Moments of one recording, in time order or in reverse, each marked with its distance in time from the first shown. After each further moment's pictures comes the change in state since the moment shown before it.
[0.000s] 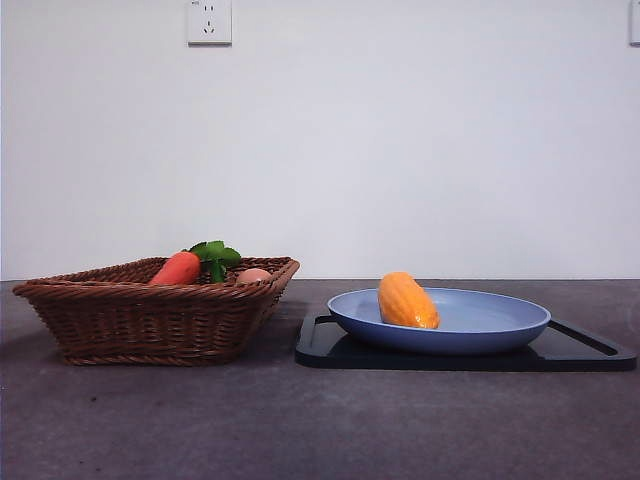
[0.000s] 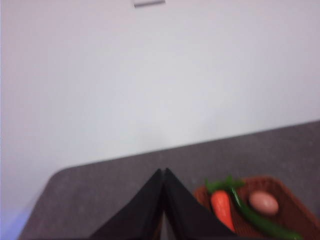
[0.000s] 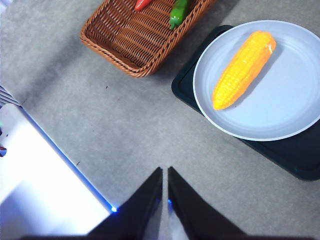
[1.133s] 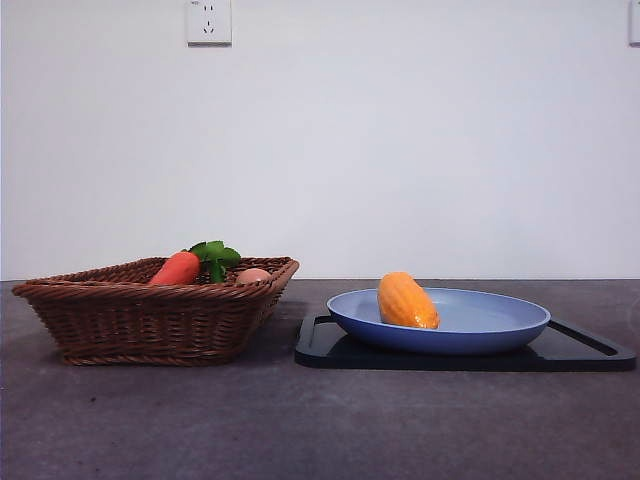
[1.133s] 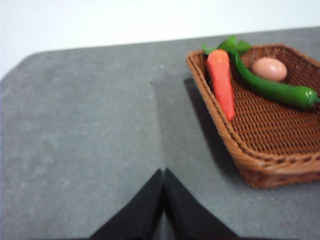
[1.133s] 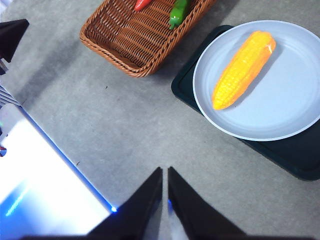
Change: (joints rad) left arm 0.024 -0.510 -0.686 -0.027 -0.015 -0.035; right arm 0.000 0.000 0.000 0.000 0.000 0.000
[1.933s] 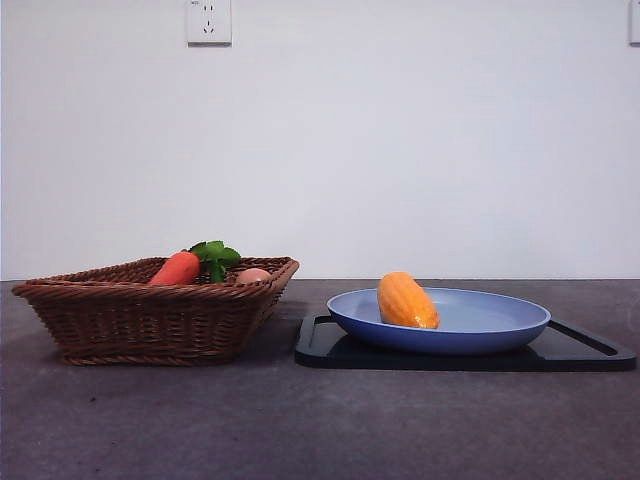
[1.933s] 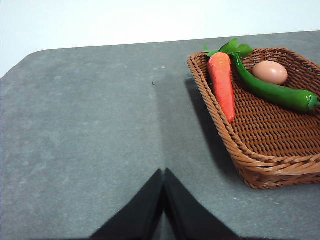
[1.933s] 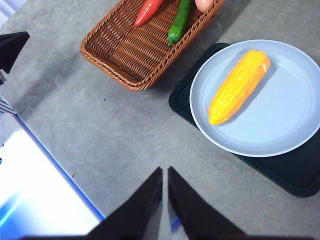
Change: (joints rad) left arm 0.000 -0.005 0.008 -0.023 -0.003 -0.019; right arm 0.000 0.000 0.000 0.053 0.000 0.000
